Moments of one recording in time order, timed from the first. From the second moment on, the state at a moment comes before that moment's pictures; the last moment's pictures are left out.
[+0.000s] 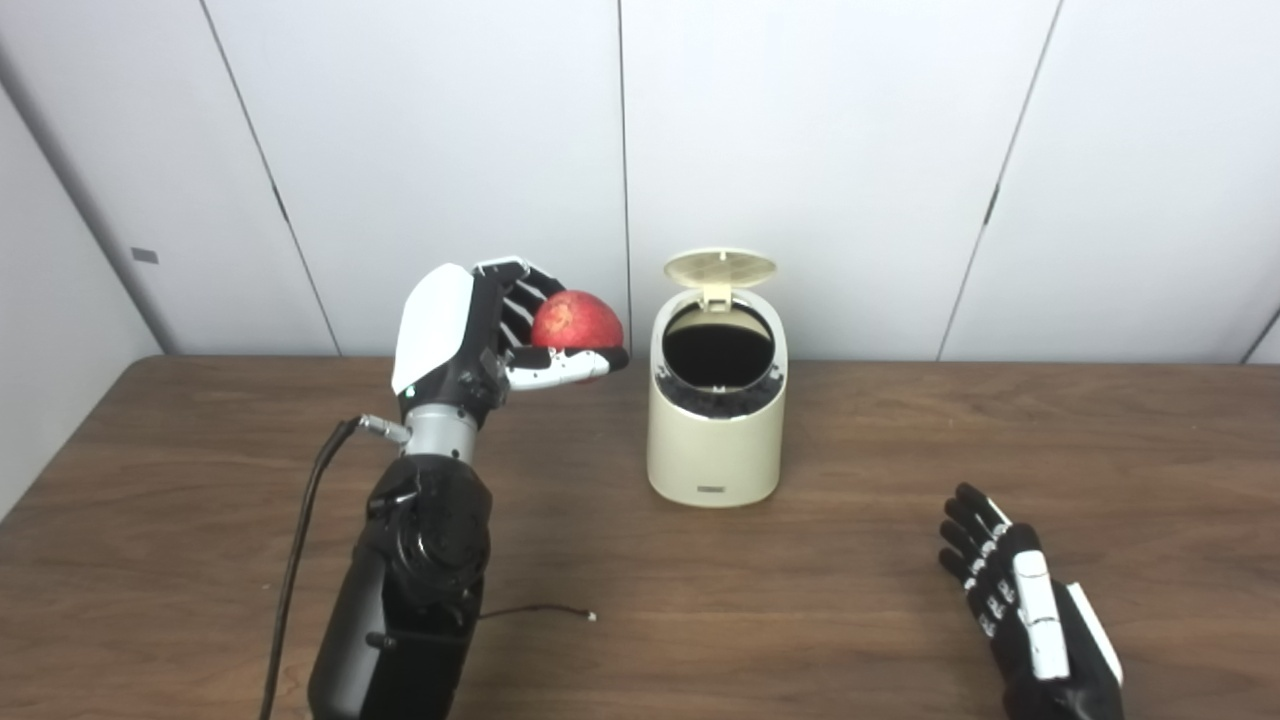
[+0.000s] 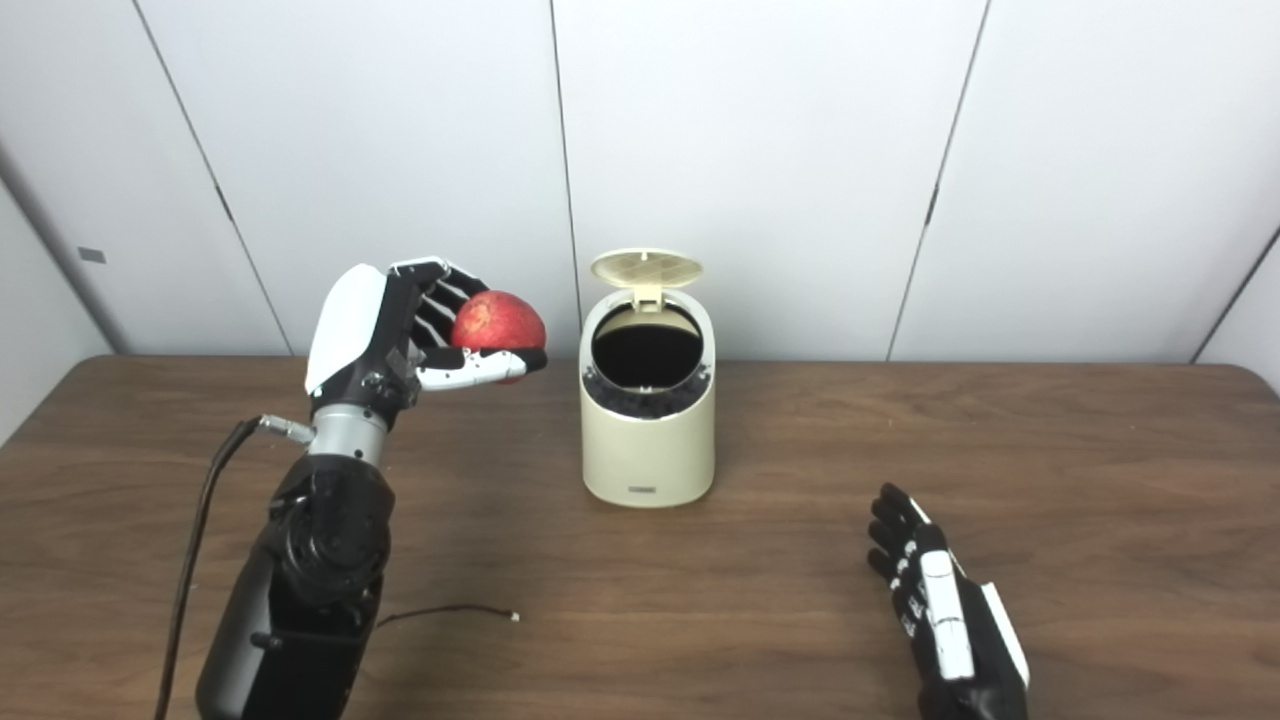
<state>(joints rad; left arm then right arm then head) -0.47 0.12 -0.11 -0.18 0.75 0.42 -0.02 0.08 -0.07 -0.07 -0.25 0.15 0.16 0.07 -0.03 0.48</state>
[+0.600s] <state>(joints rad) -0.51 0.07 -0.17 -0.10 0.74 0.37 0.06 0.09 -0.06 -0.06 -0.20 0.13 0.07 0.07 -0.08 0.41</state>
